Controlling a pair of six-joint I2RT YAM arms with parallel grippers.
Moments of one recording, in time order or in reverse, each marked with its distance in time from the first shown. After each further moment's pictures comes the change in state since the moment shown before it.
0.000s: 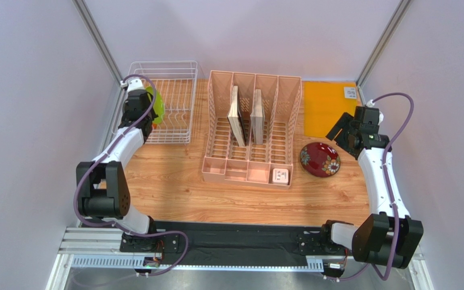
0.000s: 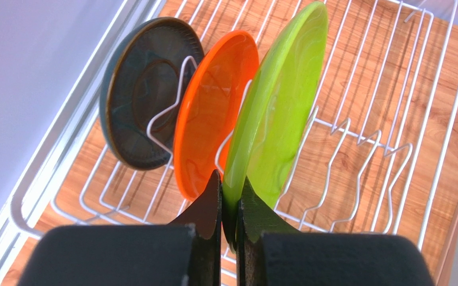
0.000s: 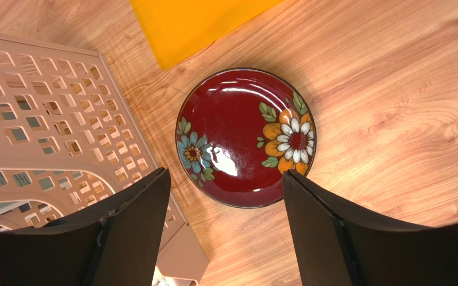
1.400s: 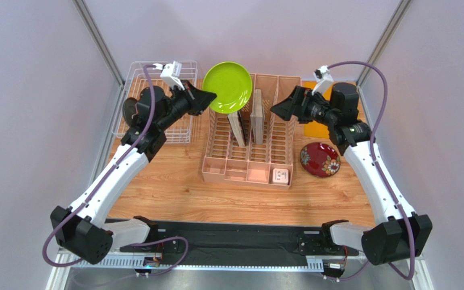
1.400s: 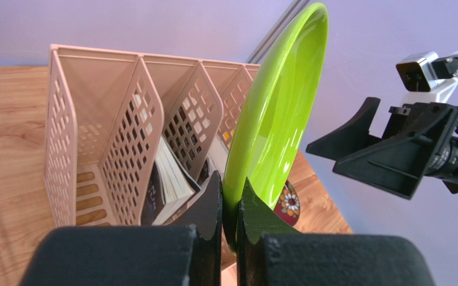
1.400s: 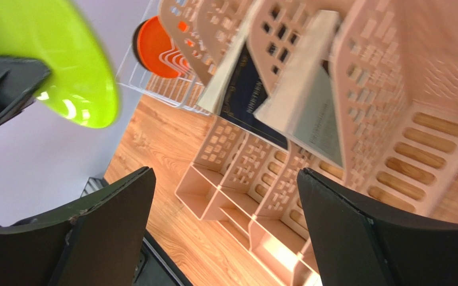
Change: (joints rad) left arm -0.425 -0.358 0.109 -0.005 0.568 -0.331; right arm 0.332 0.019 0.161 0.368 -0.618 -0.011
